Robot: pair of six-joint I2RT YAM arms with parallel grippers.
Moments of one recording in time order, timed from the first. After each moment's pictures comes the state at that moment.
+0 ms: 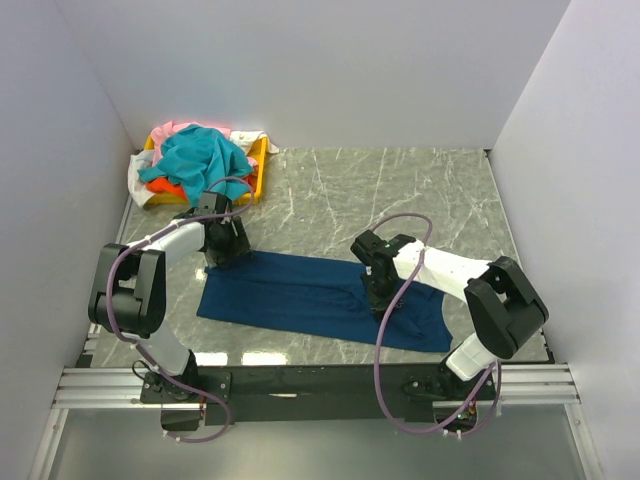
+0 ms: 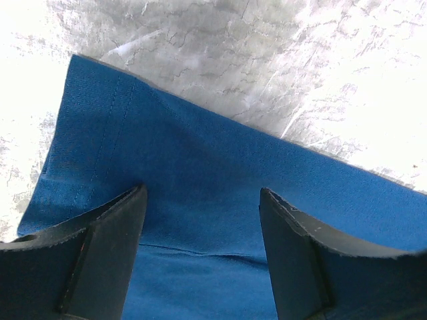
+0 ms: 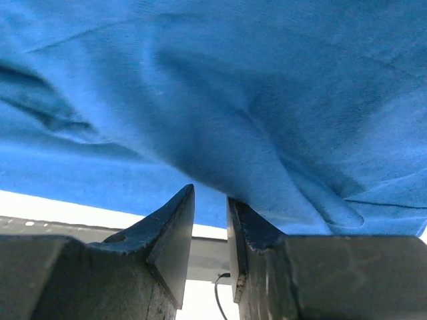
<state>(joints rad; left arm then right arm) -0.18 1.65 0.97 -0.46 0.06 -0.54 0.66 1.56 0.92 -0.89 -0.02 0.48</state>
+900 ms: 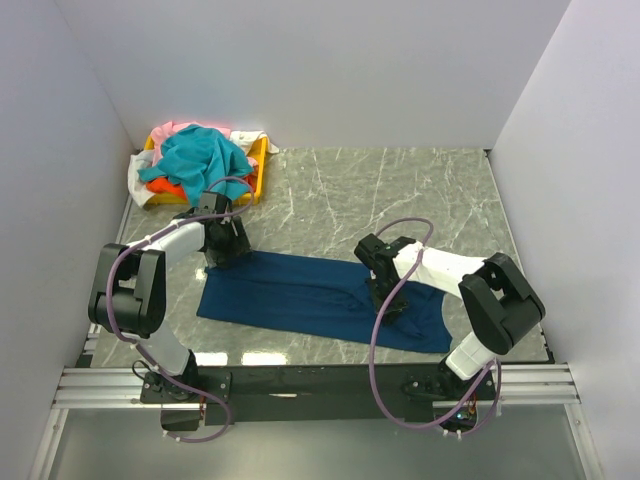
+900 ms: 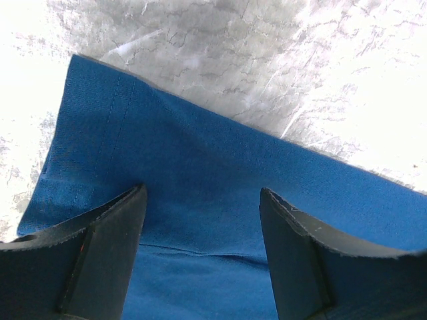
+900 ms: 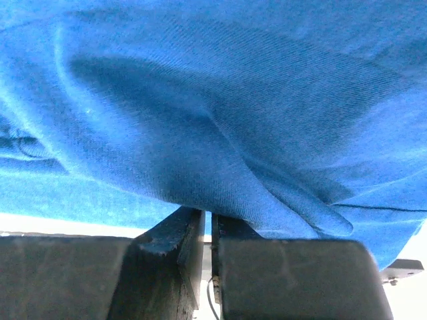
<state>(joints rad) -0.18 1.65 0.97 -0.46 0.06 -0.54 0.64 1.59 0.88 -0.88 -0.01 0.48</state>
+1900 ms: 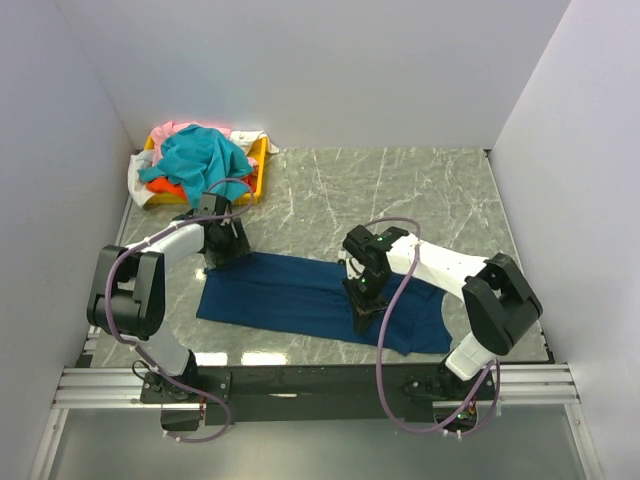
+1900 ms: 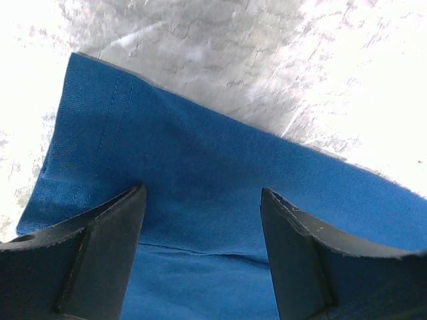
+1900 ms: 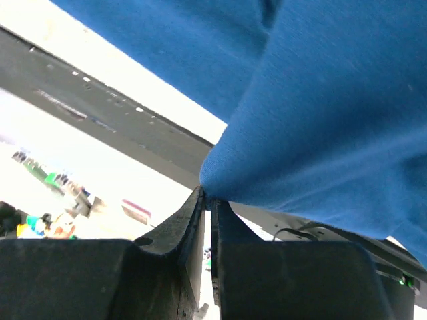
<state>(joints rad) -0.18 1.64 0.96 -0.46 0.06 -0.54 0.70 1.59 1.02 -0.99 -0.44 0.36</state>
